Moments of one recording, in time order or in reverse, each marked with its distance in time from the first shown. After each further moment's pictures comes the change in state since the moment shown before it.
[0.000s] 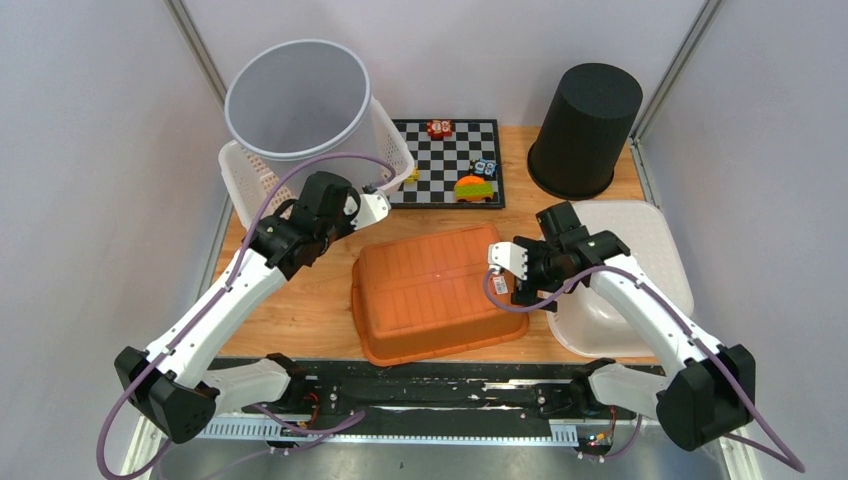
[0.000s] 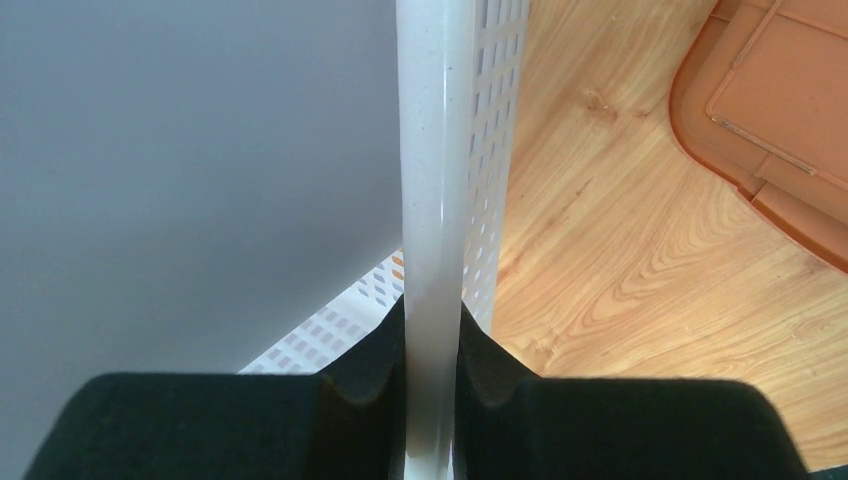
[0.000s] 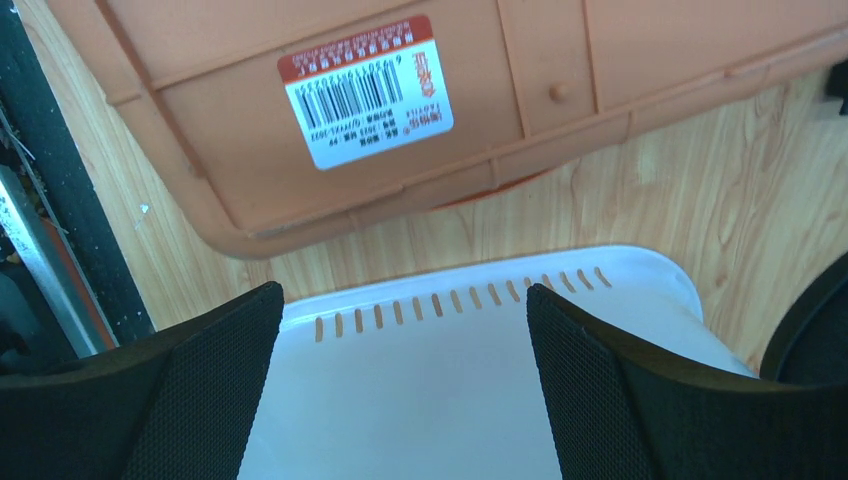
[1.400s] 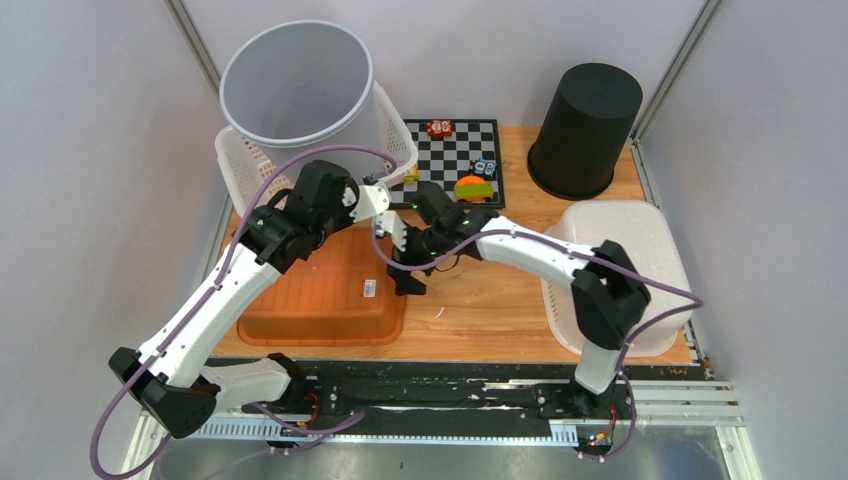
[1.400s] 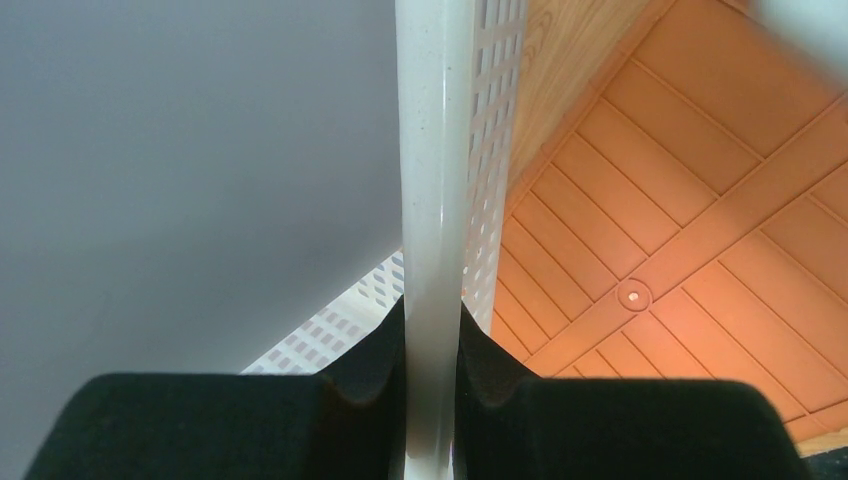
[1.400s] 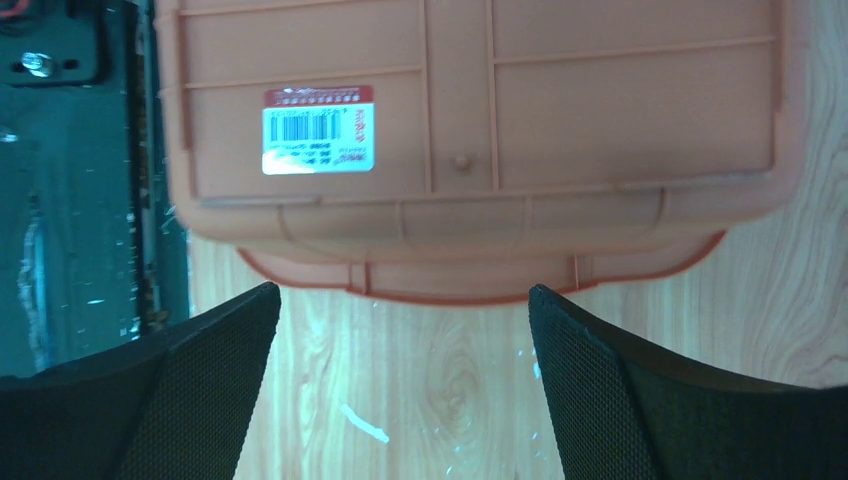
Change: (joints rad) left arm -0.029 0.021 0.141 -0.099 -0.019 0.012; right arm 0.462 0.637 0.470 0.495 -0.273 0.642
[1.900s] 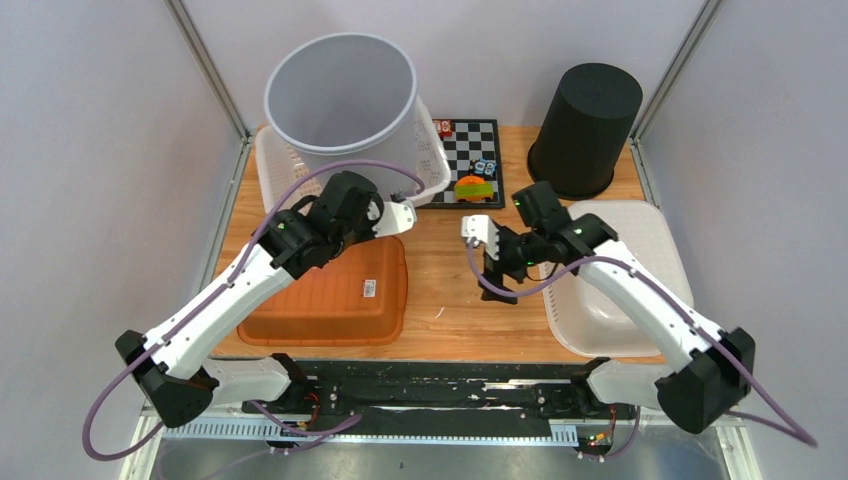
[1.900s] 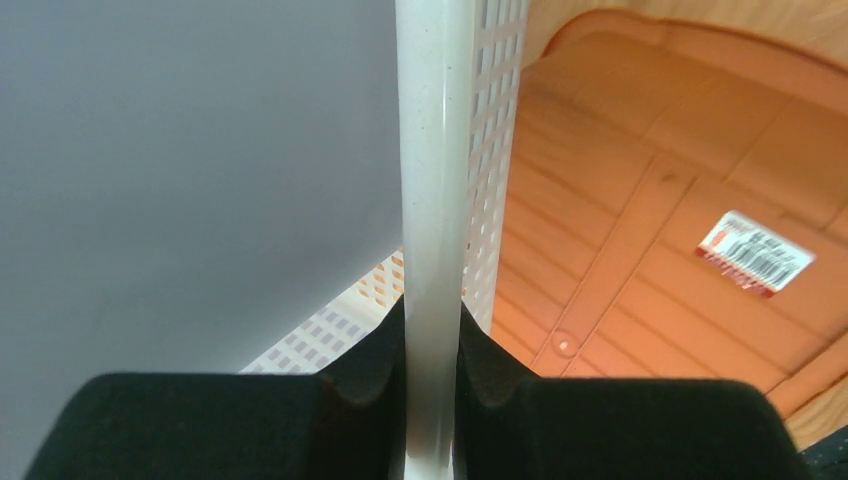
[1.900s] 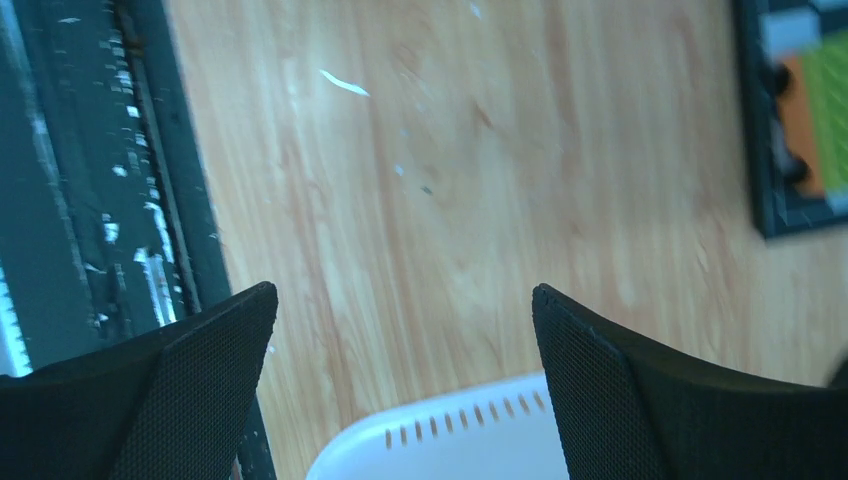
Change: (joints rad) left arm -0.178 0.049 0.000 -0.003 0.022 0.002; right arm -0.349 -0.615 -0.280 -0.463 -0.021 -0.338
